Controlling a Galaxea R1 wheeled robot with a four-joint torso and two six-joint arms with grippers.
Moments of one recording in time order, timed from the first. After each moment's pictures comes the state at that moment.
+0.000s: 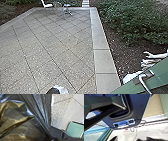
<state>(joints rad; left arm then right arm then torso) 0.80 2.56 -2.53 -0.87 0.46 0.32 -1.46 3.12 -2.77 0.07 -0.02 0.17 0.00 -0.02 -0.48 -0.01</state>
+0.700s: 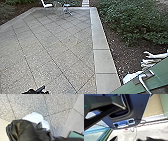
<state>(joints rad) 0.68 2.58 -2.71 -0.91 0.54 0.31 -1.46 3.12 -2.77 0.07 -0.02 0.17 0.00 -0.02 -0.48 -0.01</state>
